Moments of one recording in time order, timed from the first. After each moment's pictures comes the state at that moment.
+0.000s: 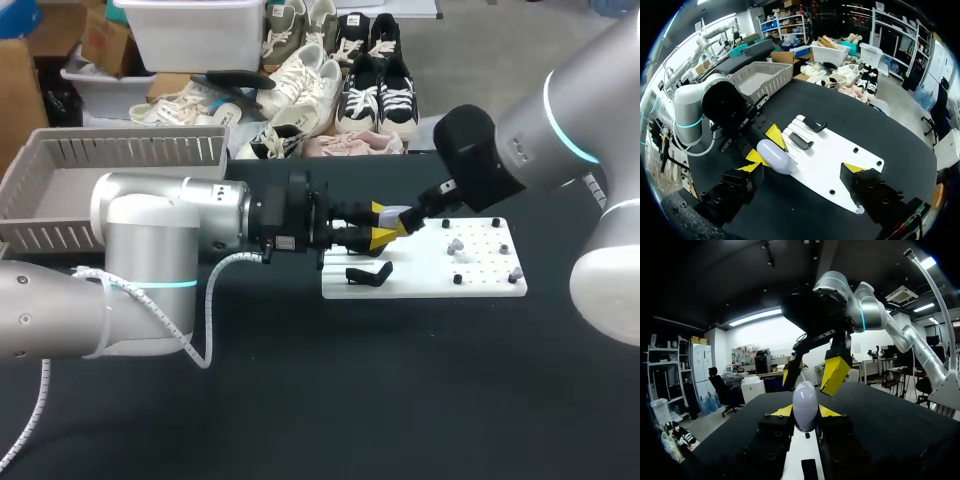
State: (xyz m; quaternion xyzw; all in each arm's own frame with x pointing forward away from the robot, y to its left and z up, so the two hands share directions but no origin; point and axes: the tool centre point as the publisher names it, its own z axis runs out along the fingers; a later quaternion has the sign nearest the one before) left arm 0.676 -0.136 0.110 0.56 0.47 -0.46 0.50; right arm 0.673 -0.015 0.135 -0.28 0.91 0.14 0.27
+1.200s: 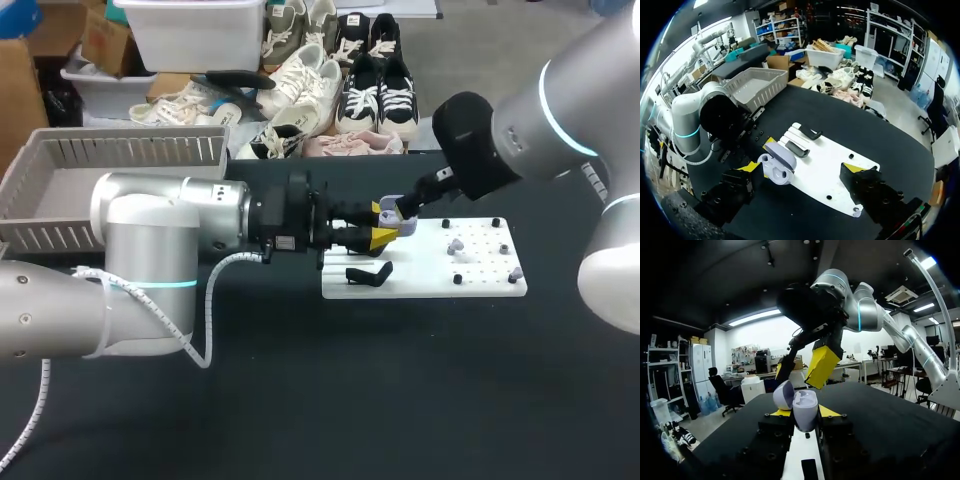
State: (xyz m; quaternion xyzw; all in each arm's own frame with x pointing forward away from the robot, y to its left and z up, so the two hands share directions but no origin) left arm 0.676 -0.136 0.110 0.56 0.47 -0.46 0.50; right arm 0.686 -0.014 0.149 -0.27 0.91 0.13 0.29
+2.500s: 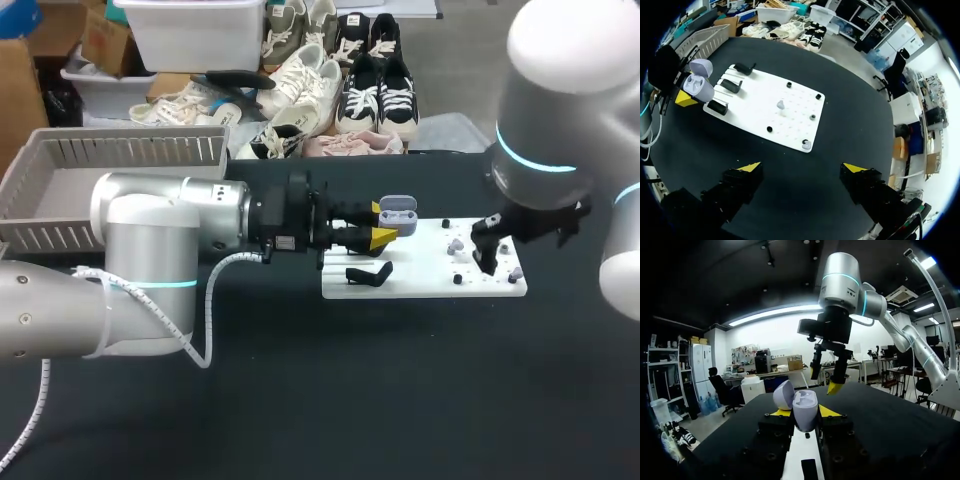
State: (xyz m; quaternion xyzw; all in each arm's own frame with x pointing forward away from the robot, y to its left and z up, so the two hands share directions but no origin) left arm 0.676 -0.136 0.110 0.56 0.47 -0.46 0.50; right arm 0.626 -0.133 0.105 -0.16 0.97 -0.11 0.14
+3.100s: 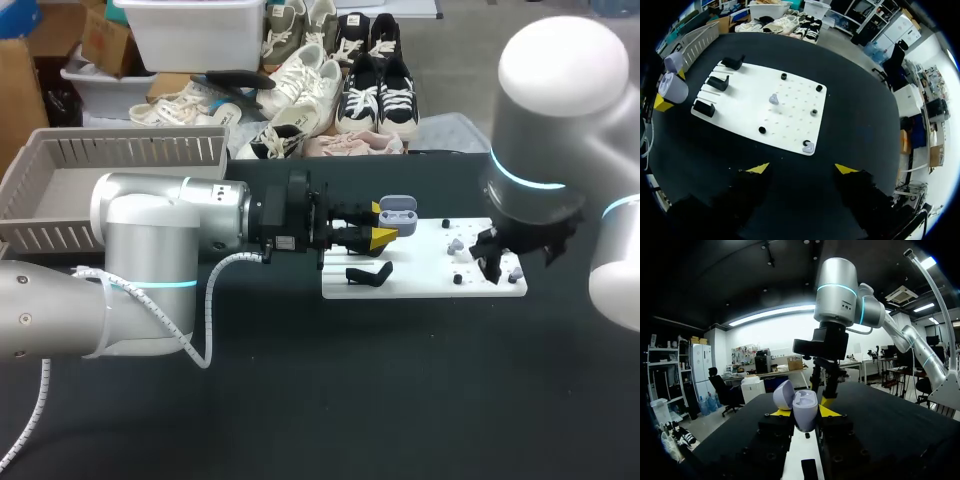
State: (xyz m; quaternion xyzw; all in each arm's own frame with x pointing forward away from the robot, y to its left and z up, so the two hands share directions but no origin) left arm 0.676 -0.136 0.110 0.56 0.47 -0.46 0.50; right arm 0.637 -0.139 0.068 -0.13 0.98 -0.10 0.13
